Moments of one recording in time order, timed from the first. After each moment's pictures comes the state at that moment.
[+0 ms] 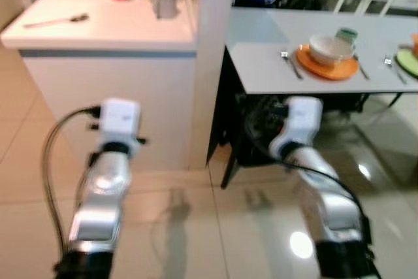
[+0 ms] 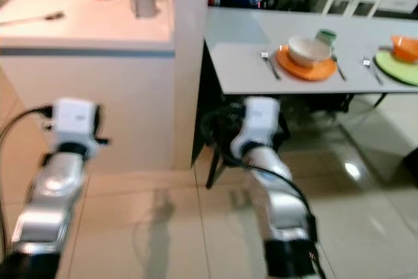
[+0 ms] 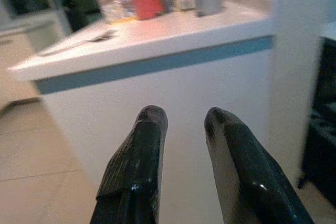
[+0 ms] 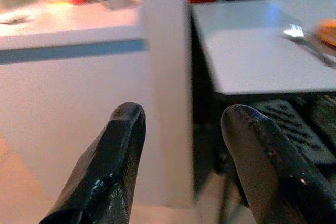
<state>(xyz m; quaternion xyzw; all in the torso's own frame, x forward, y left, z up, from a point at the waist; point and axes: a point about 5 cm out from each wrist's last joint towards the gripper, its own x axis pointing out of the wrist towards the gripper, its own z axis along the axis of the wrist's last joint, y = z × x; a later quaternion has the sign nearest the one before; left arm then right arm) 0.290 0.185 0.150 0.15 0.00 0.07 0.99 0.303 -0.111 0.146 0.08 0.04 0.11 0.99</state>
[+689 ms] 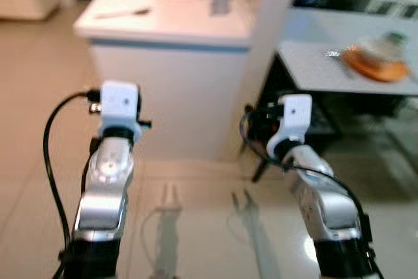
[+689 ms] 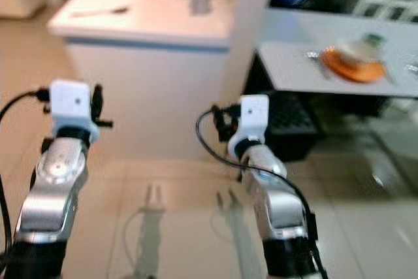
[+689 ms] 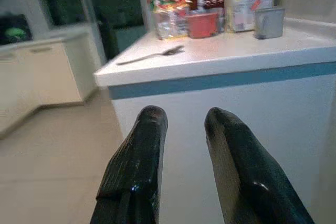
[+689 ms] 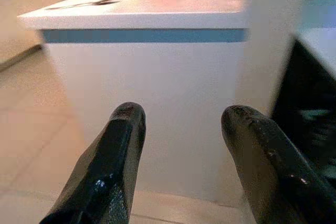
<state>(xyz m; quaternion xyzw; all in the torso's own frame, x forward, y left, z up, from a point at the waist) 0.298 0.170 0.181 0.14 -0.07 0.05 0.99 0.302 -0.108 0.147 0.07 0.04 0.14 0.99</state>
